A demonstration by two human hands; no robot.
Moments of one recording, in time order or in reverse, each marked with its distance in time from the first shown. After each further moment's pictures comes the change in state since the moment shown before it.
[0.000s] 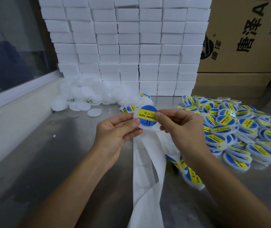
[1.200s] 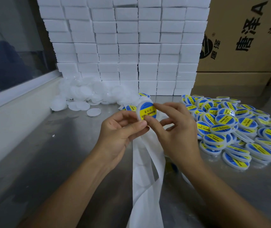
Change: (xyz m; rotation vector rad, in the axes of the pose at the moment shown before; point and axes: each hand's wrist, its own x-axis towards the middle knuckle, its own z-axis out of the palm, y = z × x) left_hand -0.010 0.003 0.011 0.013 -0.169 0.082; right_hand -0.007 0.012 0.009 -0.475 0.086 -0.395
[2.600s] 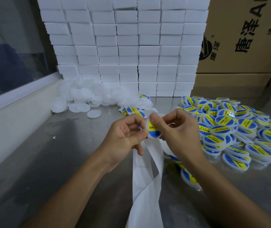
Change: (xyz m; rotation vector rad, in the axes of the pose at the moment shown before) left_hand -0.003 0.001 -0.003 0.304 -0.275 0.015; right_hand 0.005 -0.002 -0.007 0.224 -0.037 0.361
